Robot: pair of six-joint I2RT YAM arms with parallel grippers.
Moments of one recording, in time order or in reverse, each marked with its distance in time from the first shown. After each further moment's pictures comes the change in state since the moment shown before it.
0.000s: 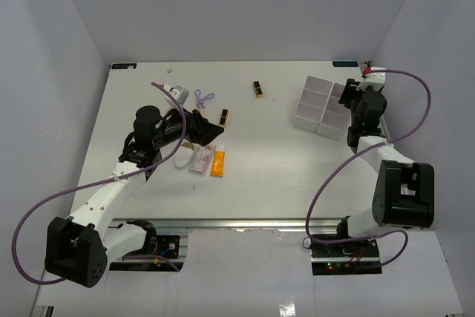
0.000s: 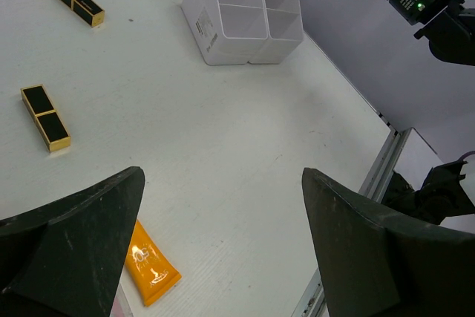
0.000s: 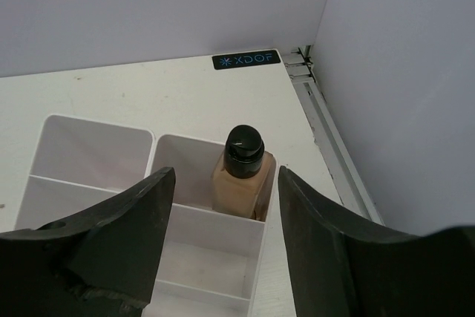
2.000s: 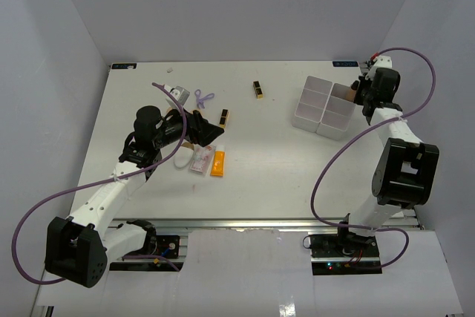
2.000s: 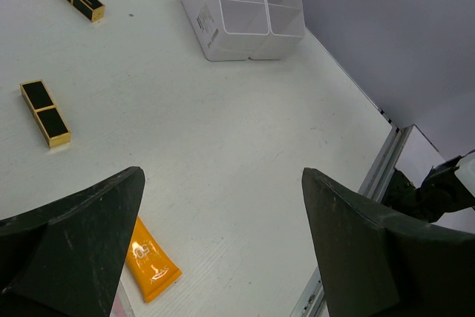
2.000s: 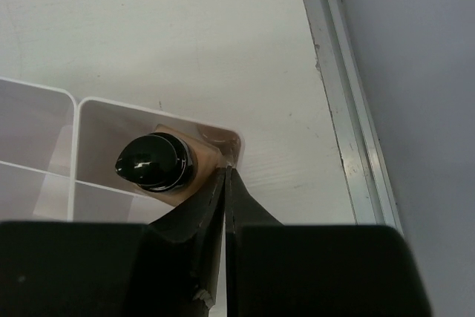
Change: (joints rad) left arm -0.002 0.000 0.000 -0.014 -0.001 0.007; right arm -0.119 0.177 0.388 -0.616 -0.166 0.003
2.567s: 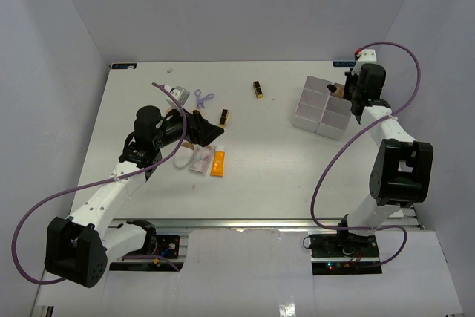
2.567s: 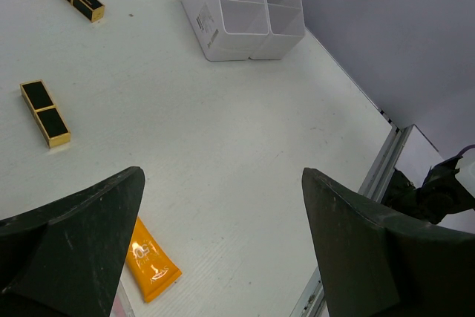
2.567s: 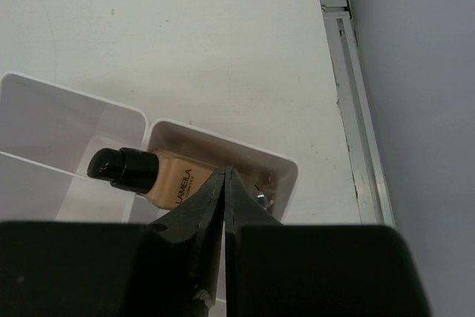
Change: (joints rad) left arm 0.000 0.000 0.000 0.000 0.000 0.000; right arm 0.107 0.005 0.018 0.047 0.076 -0.066
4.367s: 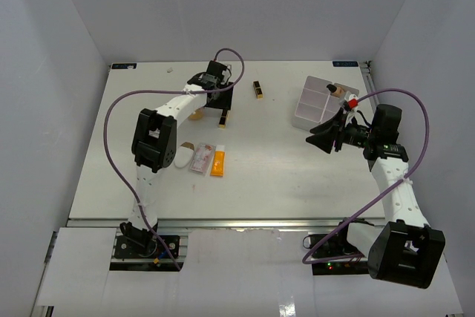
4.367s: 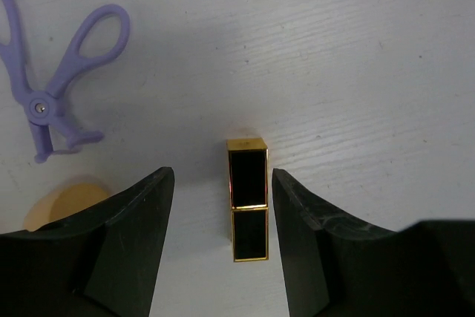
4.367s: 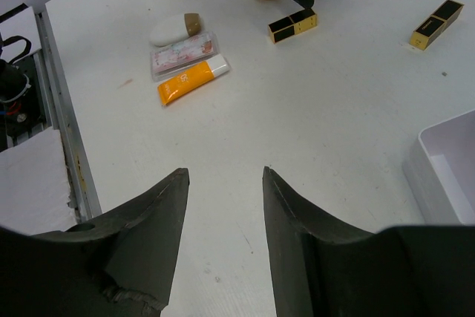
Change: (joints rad) left arm -0.113 1.165 1.145 -0.727 -0.688 0.184; right arm -0.081 -0.593 -0.412 -0.302 -1.276 -0.212
